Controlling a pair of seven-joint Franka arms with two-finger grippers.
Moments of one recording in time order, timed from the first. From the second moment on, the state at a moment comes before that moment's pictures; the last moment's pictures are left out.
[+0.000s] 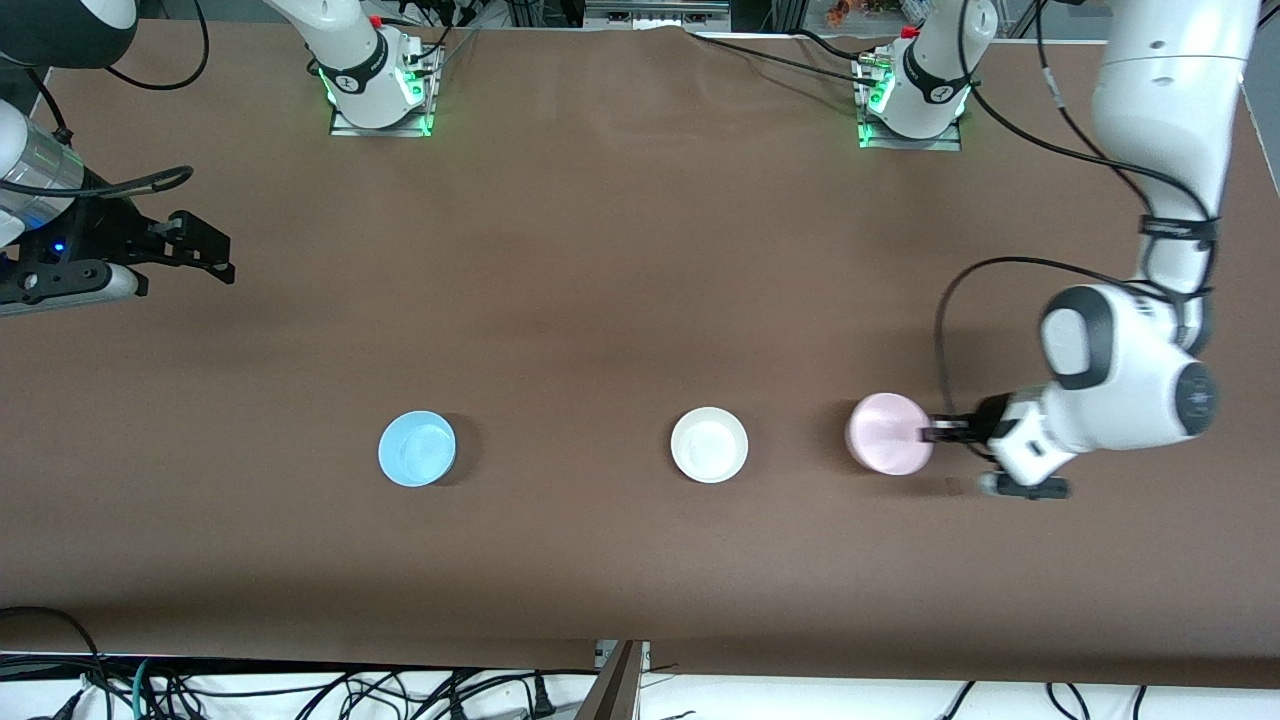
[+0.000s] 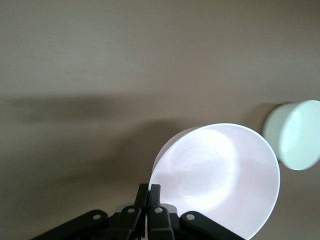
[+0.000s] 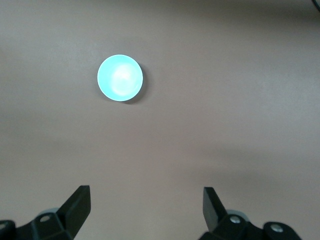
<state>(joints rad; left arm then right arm) -0.03 0.62 -0.07 -1.56 -0.39 2.07 0.13 0.14 0.08 -0.06 -1.57 0.02 1.67 -0.08</state>
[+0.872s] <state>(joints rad) -0.32 0.71 -0.09 -1.52 -0.40 2.31 -0.19 0.14 0.34 -0.06 -1.59 0.02 1.89 -0.08</state>
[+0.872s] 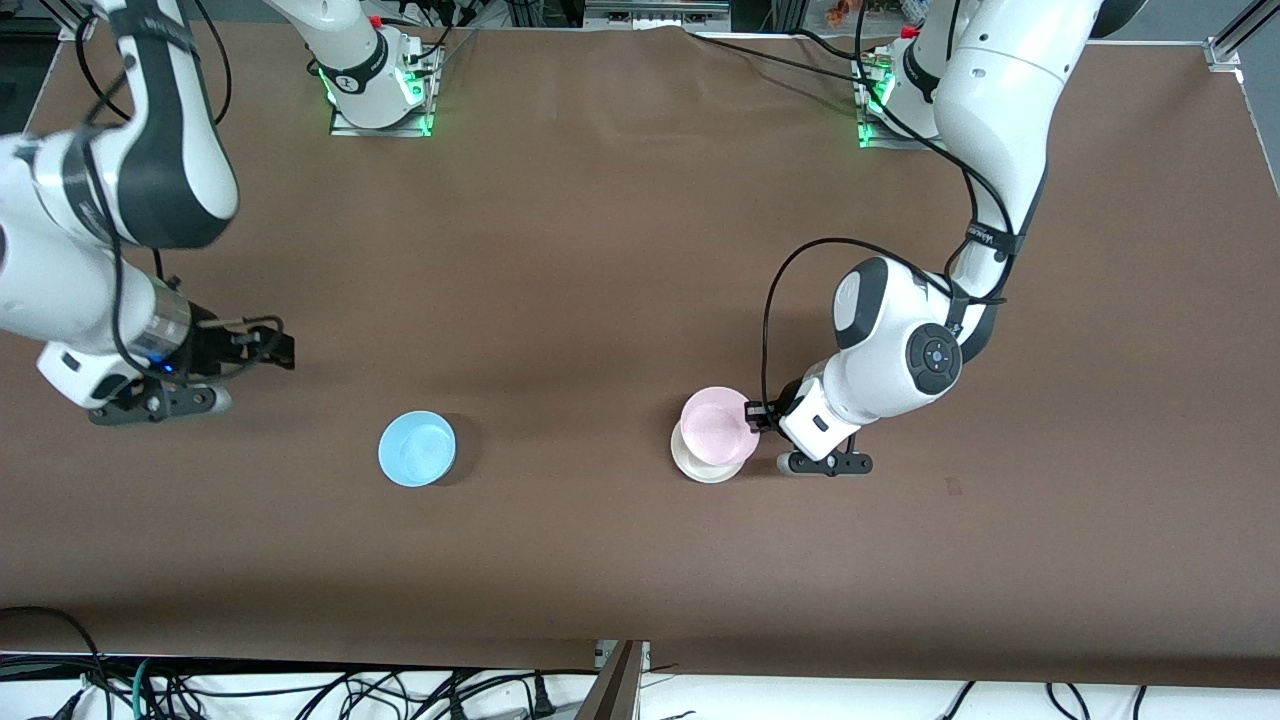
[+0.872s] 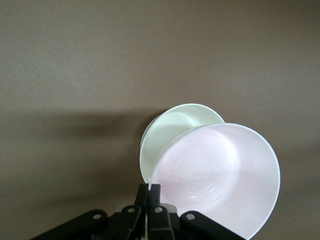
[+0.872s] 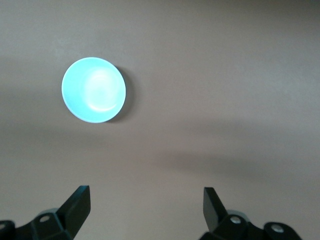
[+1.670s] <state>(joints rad) -0.33 0.74 -0.09 -1.51 -0.36 2.36 -0.21 0.17 0.37 -0.06 -1.59 0.04 1.94 -0.08</state>
